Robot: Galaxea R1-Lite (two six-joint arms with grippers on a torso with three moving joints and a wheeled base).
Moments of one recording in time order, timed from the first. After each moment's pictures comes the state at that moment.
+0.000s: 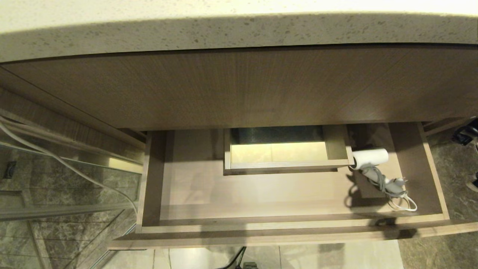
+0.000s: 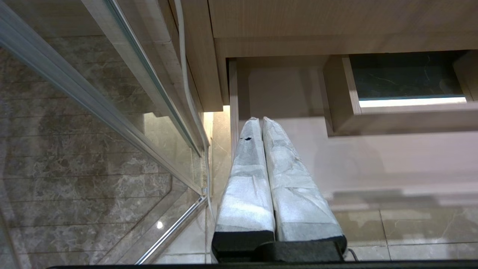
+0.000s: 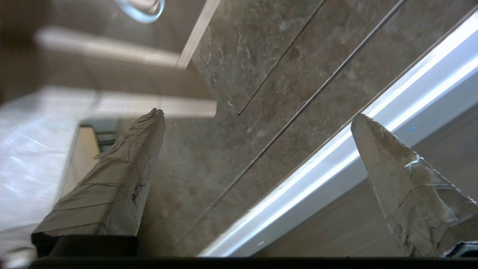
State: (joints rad) left arm 0.00 0.00 0.00 -0.23 0.00 -0.01; right arm -0.27 1.42 -0.99 0.22 -0.41 -0.79
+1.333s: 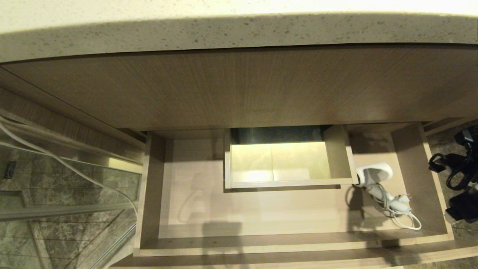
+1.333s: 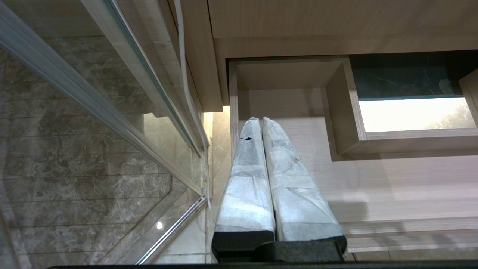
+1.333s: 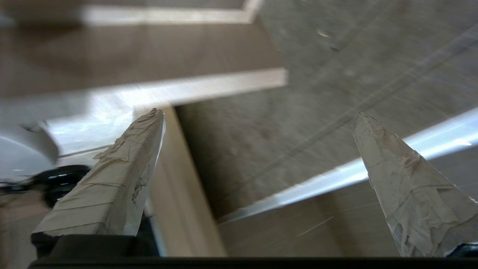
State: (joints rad) left arm 0.00 0.00 0.00 -0.23 0.00 -0.01; right arm -0.25 1.67 -0.98 0.41 -0.47 -0.46
